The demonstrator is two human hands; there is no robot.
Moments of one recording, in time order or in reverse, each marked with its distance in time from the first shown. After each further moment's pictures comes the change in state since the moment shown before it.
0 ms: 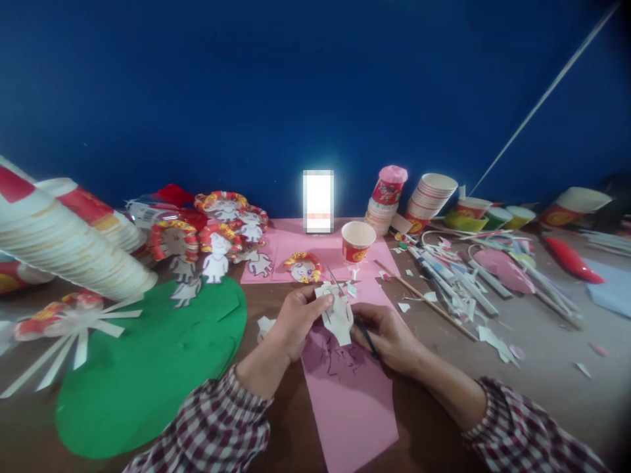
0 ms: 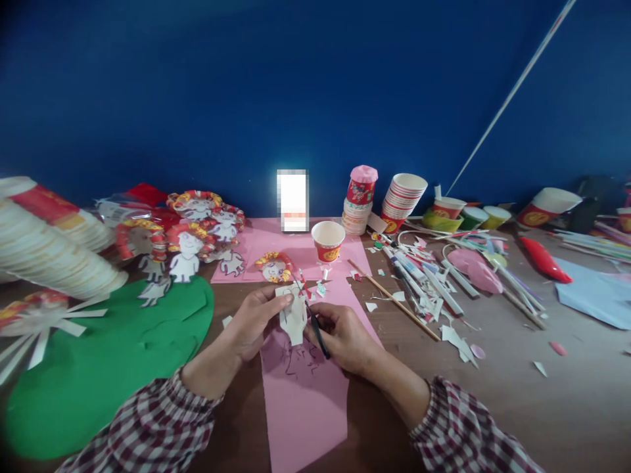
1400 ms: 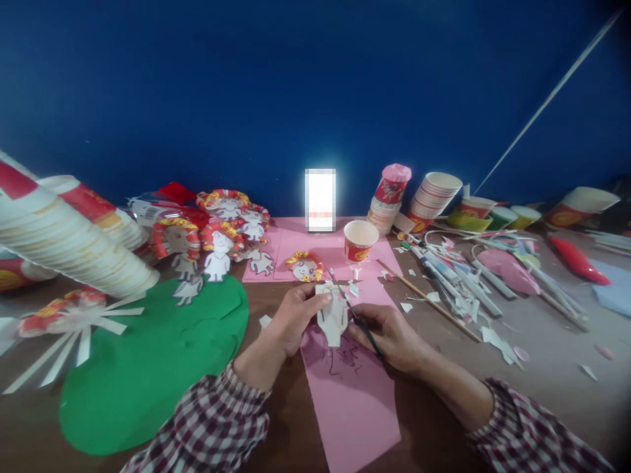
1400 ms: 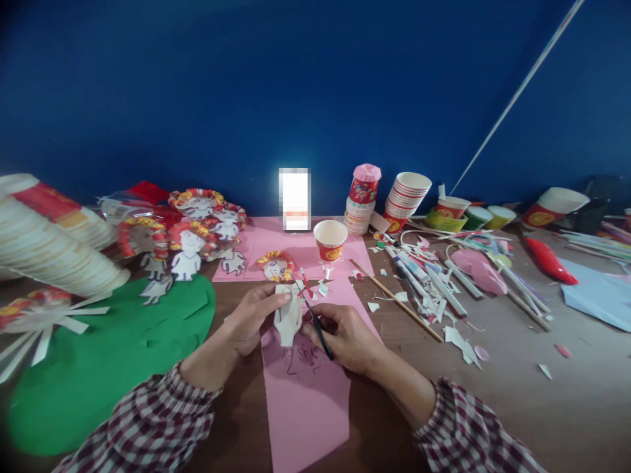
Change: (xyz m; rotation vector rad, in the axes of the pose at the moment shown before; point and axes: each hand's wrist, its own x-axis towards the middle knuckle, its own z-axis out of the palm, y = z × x) left_hand 0.000 0.010 -0.004 0.059 -0.009 -0.025; right_hand 0.000 -0.004 -0.003 -0.168 -0.014 0.023
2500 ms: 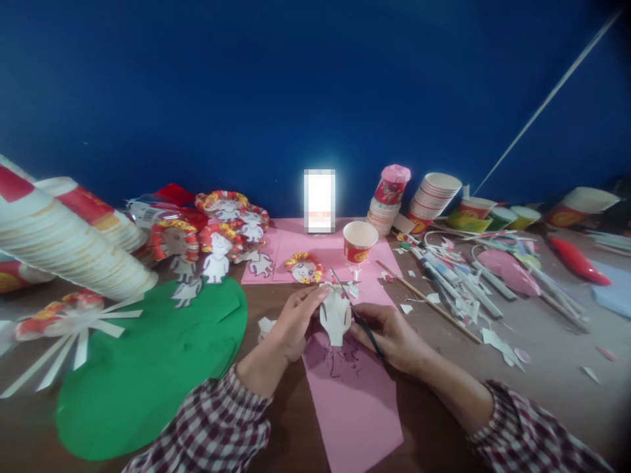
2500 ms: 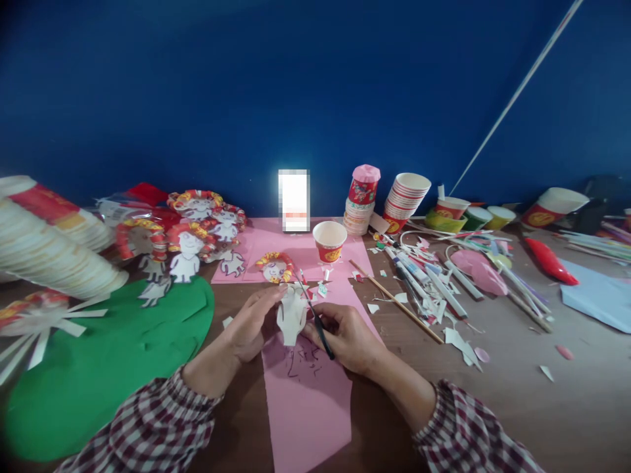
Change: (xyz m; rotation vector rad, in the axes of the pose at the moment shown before) left_hand -0.002 -0.004 0.007 -0.160 -0.026 -0.004; right_hand 0.001 0.001 0.000 0.047 0.014 -0.022
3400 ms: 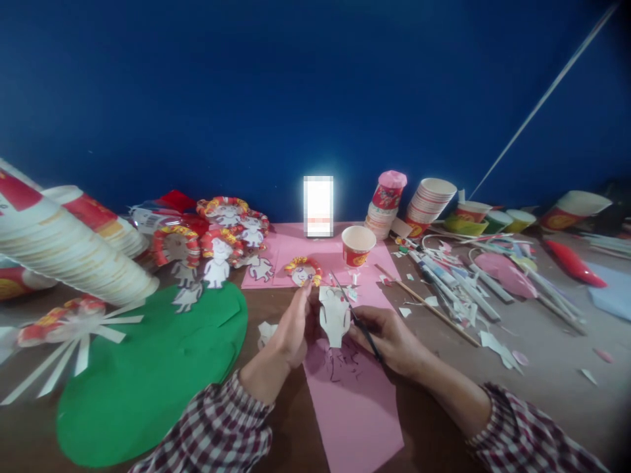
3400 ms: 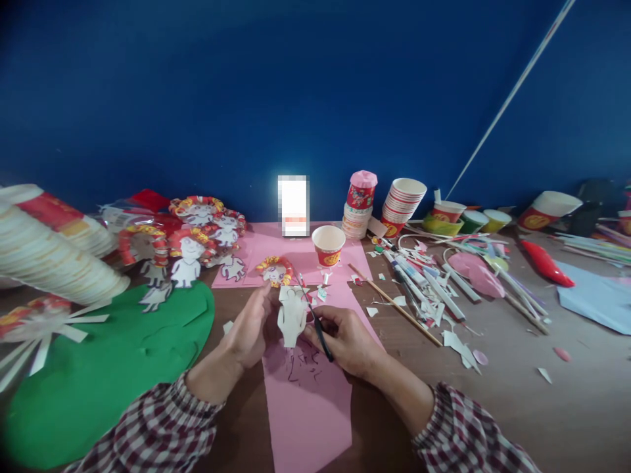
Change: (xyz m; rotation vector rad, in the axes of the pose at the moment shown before) left_hand 0.003 -0.005 0.000 -0.153 -0.021 -0.166; right_hand 0.000 -0.002 0.000 -0.009 0.029 0.006
